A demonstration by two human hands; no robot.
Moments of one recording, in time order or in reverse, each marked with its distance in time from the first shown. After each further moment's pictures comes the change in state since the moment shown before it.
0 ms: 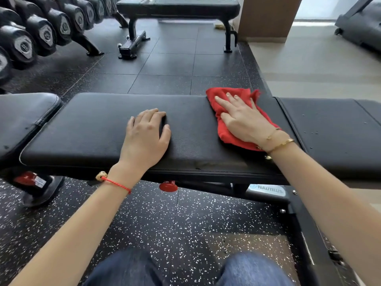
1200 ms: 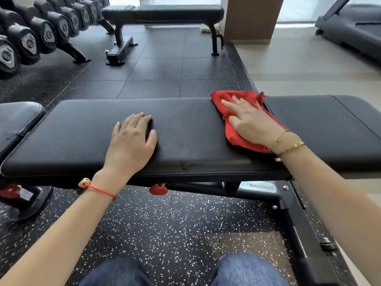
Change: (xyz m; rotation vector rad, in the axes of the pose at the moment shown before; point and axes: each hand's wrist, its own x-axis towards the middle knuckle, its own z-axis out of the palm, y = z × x) left_hand -0.002 0.002 -0.004 0.036 -0.083 -0.002; right_hand -0.026 0.040 -0.009 0.024 0.037 0.056
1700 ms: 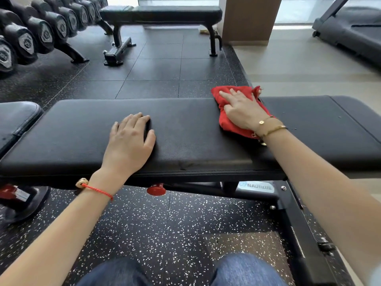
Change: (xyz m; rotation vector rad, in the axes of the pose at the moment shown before) left_hand -0.001 0.001 -0.002 -0.006 -0.009 -0.014; right_hand 0.046 0.005 0.000 -0.014 -0.015 0.088
